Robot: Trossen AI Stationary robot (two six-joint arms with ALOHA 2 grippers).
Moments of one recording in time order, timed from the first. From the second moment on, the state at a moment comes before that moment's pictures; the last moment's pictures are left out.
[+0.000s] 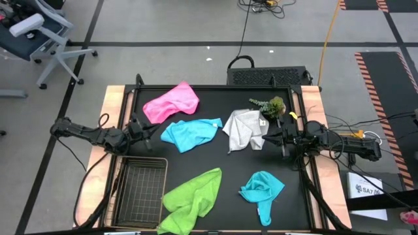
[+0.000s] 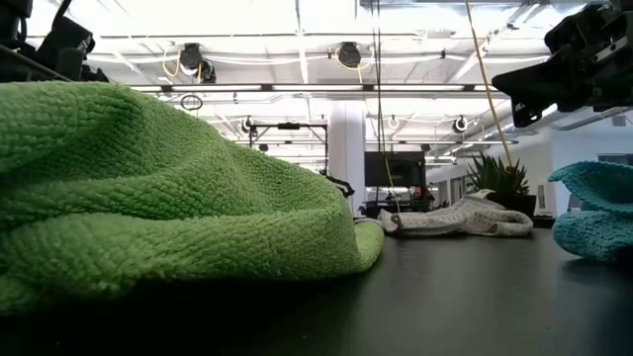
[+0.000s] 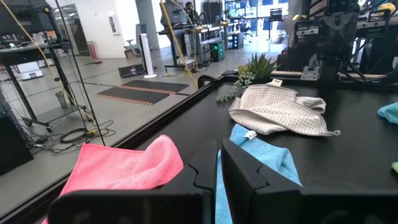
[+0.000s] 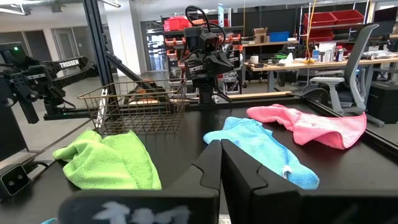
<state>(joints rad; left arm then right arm) -0.27 0.10 0.04 -0.03 -0.76 0.02 -0.13 0.02 0.02 0.04 -0.16 0.09</state>
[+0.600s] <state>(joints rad) -0.27 0.10 0.04 0.00 -0.76 -0.04 -0.13 0.02 0.02 0.06 -0.16 0.09</state>
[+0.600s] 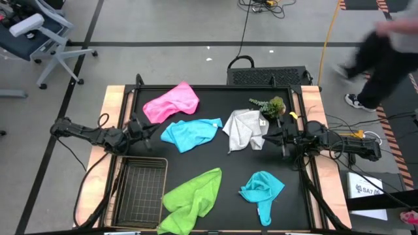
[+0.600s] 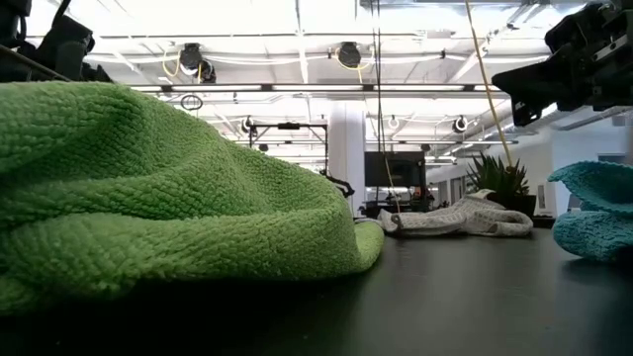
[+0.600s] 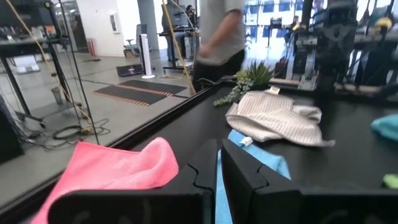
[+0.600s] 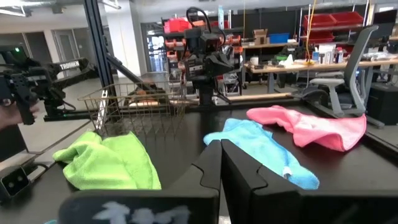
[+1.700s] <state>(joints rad) -0.27 0.13 0.10 0.20 -0.70 0.04 -0.13 0.21 0.06 0.29 -0.15 0.14</state>
